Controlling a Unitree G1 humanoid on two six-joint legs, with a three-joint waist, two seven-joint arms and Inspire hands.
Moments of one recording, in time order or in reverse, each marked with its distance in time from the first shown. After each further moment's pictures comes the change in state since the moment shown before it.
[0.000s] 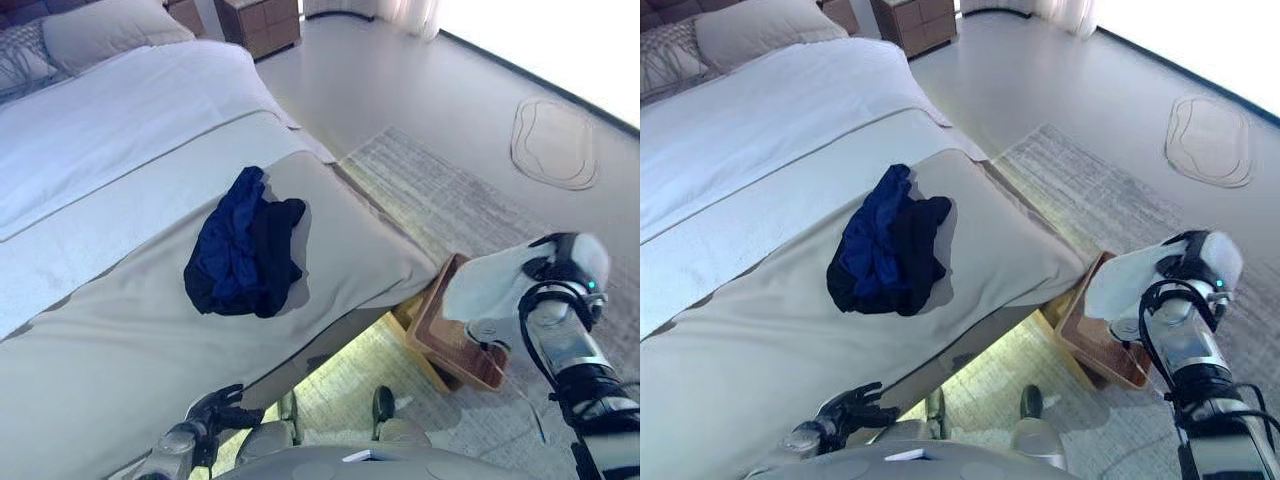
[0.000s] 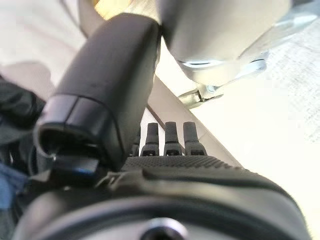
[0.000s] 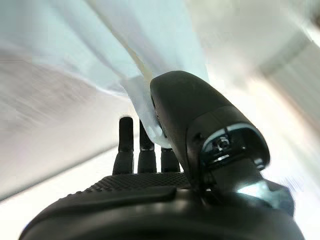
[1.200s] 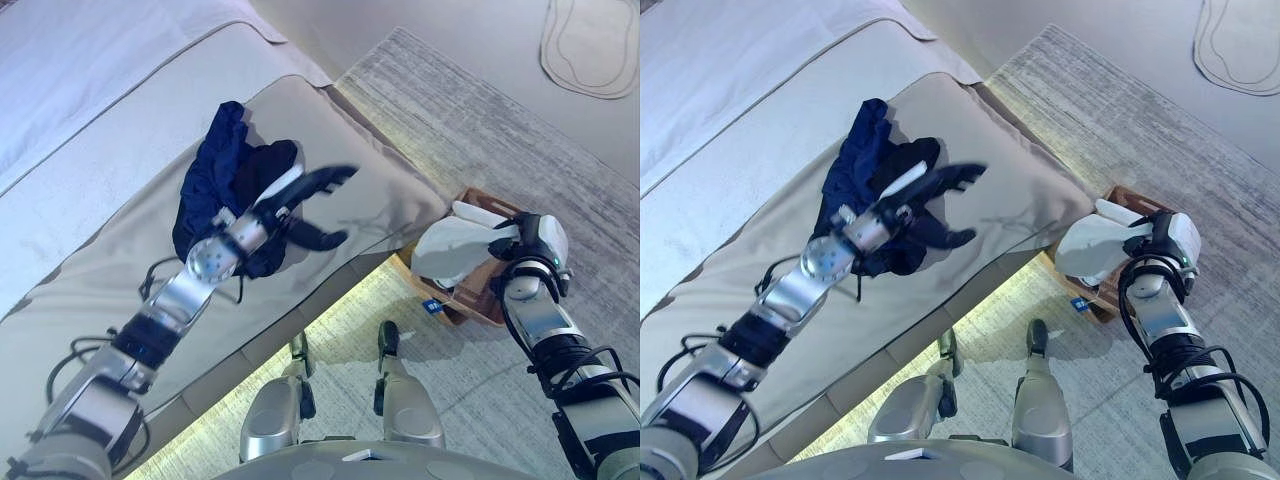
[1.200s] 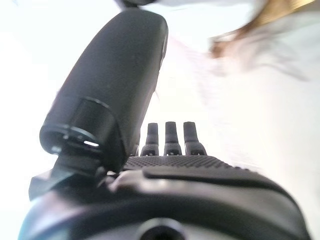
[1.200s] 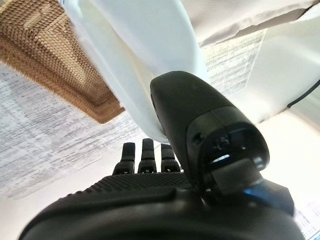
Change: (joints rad) left arm -0.609 0.271 -0.261 -0.944 0.067 -0.154 -0.064; right arm -0.126 0.046 0.090 -0.159 0.111 0.040 0.002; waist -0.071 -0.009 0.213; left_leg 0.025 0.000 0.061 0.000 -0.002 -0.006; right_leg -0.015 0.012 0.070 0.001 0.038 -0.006
